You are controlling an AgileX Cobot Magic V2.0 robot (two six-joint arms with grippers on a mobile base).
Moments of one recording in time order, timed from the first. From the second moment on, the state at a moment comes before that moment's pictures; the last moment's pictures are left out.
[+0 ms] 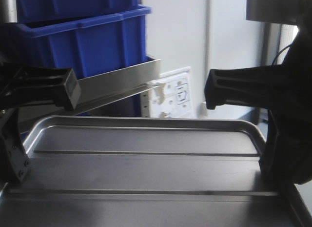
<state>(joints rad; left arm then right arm) -1.03 1.25 -0.79 0.27 0.90 -1.06 0.87 1.23 -0.74 -0.29 0.81 1.20</state>
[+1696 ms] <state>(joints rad) -1.03 1.25 -0.79 0.27 0.90 -1.06 0.87 1.23 -0.74 -0.29 0.81 1.20</state>
